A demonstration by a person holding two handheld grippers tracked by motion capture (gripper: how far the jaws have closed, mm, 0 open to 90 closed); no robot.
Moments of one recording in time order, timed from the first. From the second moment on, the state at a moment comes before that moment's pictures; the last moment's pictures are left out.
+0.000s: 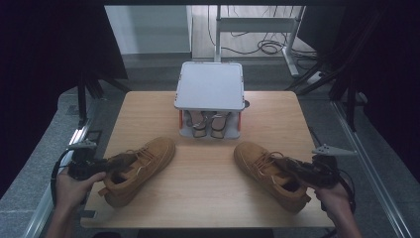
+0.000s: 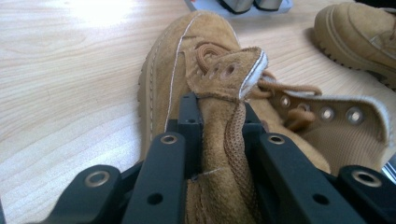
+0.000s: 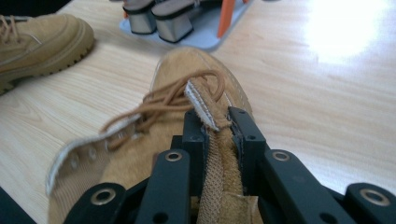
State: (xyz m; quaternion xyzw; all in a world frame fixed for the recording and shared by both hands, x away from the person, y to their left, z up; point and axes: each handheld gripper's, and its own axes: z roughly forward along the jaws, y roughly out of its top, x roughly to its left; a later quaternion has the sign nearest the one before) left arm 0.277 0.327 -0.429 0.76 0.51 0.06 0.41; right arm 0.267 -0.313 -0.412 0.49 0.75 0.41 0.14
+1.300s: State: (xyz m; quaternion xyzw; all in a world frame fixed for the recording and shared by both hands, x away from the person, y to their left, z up) left arm 0.279 0.336 -0.354 0.67 0.49 0.10 0.55; right arm 0.260 -0.336 -0.348 0.52 0.65 0.52 0.20
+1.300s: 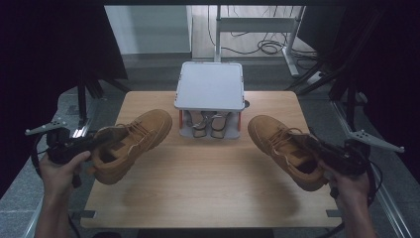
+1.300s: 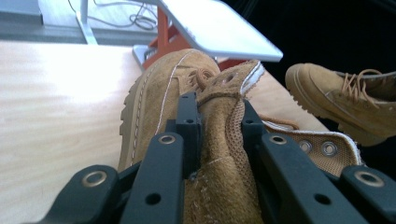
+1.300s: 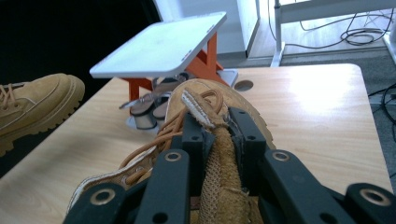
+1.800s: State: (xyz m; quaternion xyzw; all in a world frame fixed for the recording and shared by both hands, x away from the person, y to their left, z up) left arm 0.299 0.323 -0.319 0.66 0.47 0.11 0.57; right arm 0.271 -0.335 -0.324 0.52 0.61 0.56 0.21
